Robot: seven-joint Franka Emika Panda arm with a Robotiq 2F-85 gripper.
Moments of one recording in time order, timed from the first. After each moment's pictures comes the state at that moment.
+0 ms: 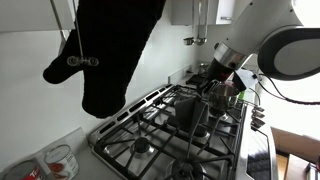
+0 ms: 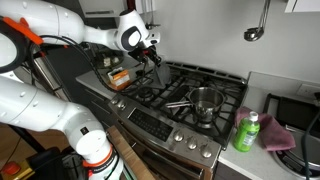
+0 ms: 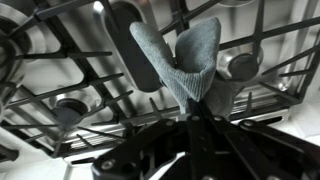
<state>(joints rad) 0.08 -0.48 0.19 -2.45 0.04 2.45 0.31</state>
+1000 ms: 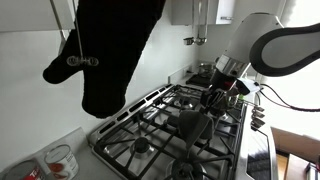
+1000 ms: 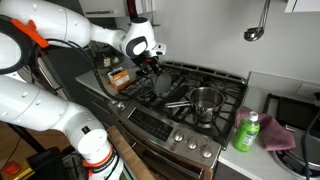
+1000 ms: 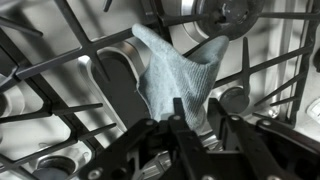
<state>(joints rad) 0.12 -0.46 0.09 -2.50 0.24 2.37 0.17</state>
